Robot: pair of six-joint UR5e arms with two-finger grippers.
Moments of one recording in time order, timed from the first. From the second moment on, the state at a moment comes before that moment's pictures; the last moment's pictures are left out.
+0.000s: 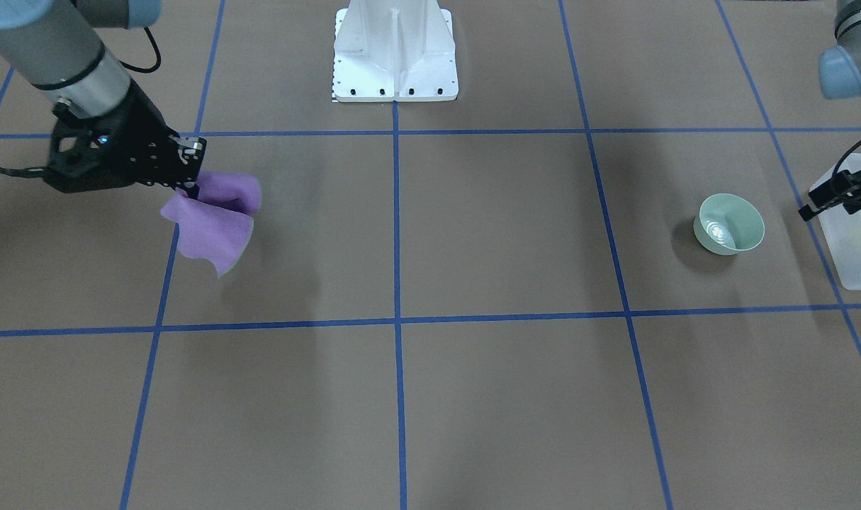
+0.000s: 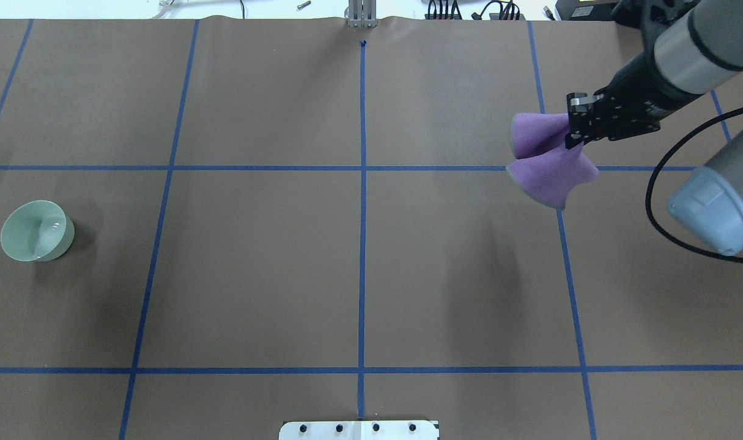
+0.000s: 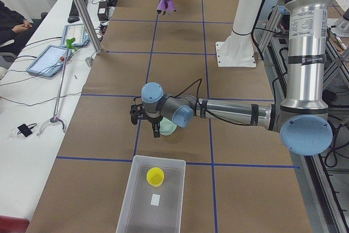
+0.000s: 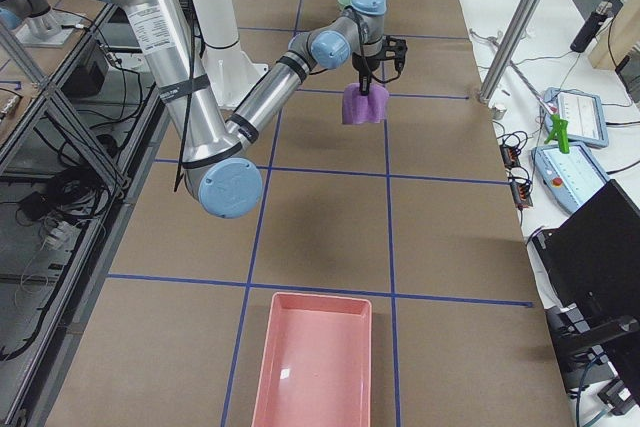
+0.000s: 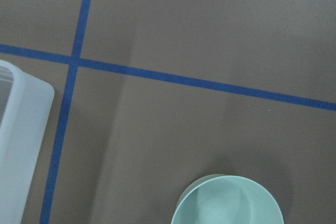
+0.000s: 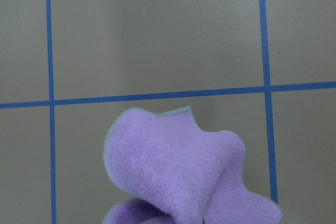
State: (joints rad) left arm -1.20 -1.51 -1.65 -1.98 -2.34 -0.69; right arm 1.04 -1.21 2.07 -1.71 2.29 0.95
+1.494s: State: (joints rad) left arm -1.05 -1.54 -1.51 -2.23 -2.29 -0.85; right arm 1.44 -1.57 2.01 -1.75 2.24 0.19
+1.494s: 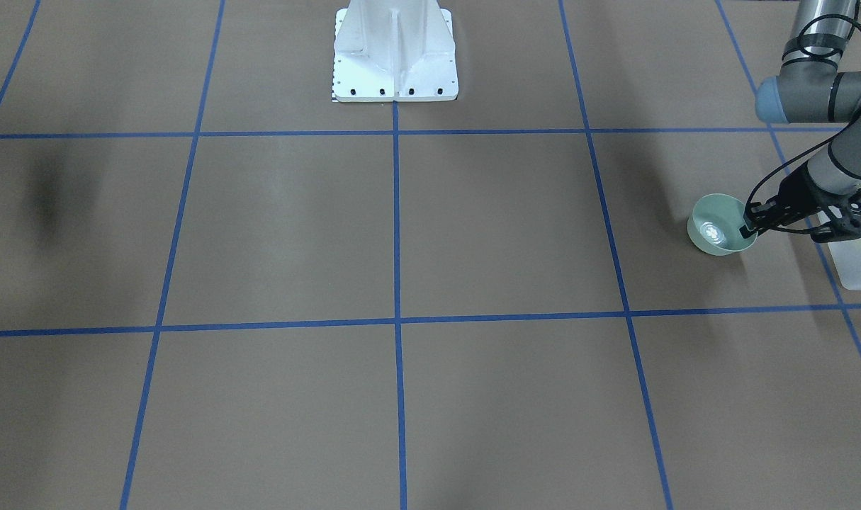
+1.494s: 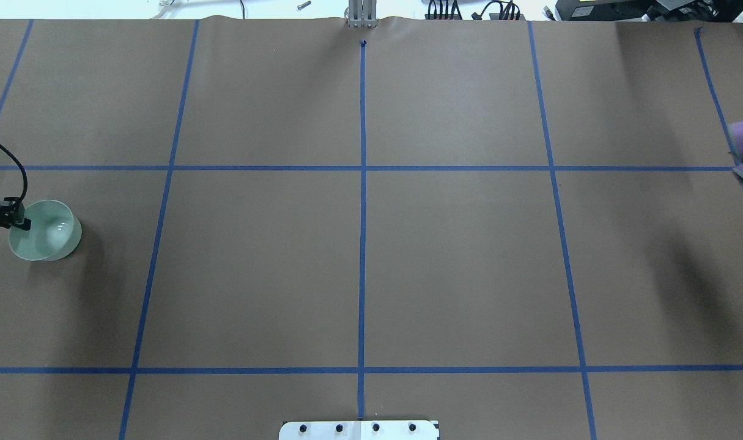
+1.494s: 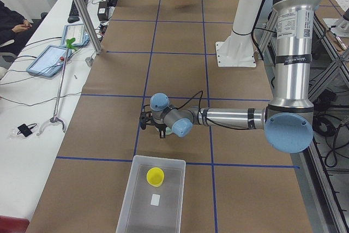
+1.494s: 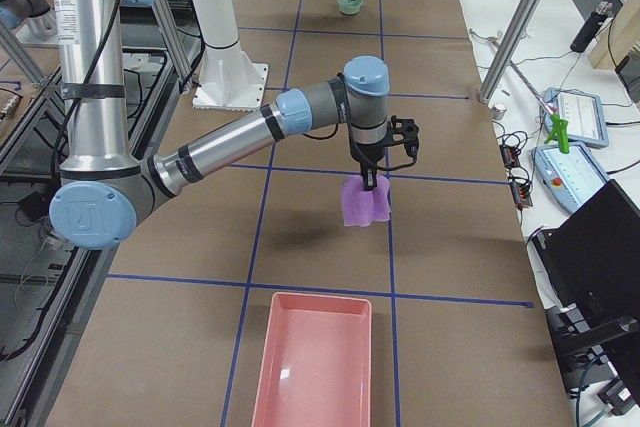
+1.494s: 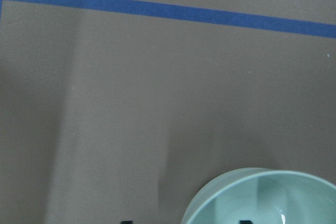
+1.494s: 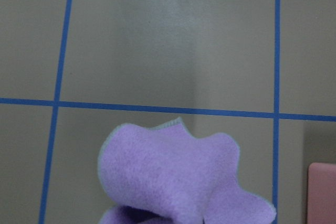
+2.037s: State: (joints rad) left arm -1.12 -1.58 -1.65 -2.02 -2.47 -0.86; right arm 1.69 -1.58 1.80 -1.74 2.20 -0.22
